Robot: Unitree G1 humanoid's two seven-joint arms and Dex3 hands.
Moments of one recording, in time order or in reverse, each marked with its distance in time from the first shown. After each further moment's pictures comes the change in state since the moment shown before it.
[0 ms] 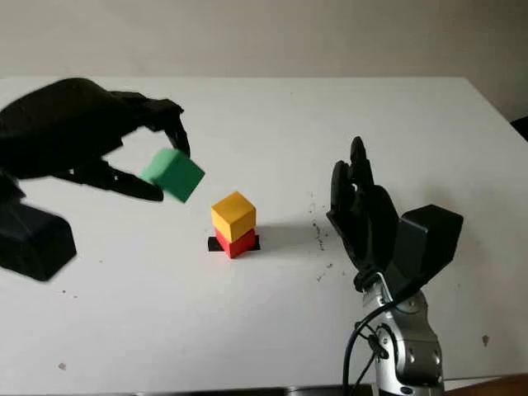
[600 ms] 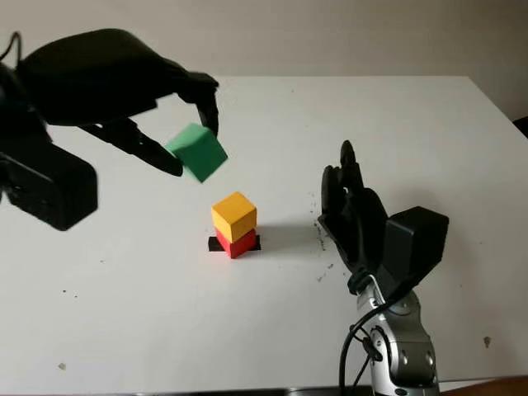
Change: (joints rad) left arm -0.320 -0.091 -0.218 0.156 0.043 -0.045 -0.192; right arm 0.007 0.003 0.040 0.007 -0.032 -0.010 0.002
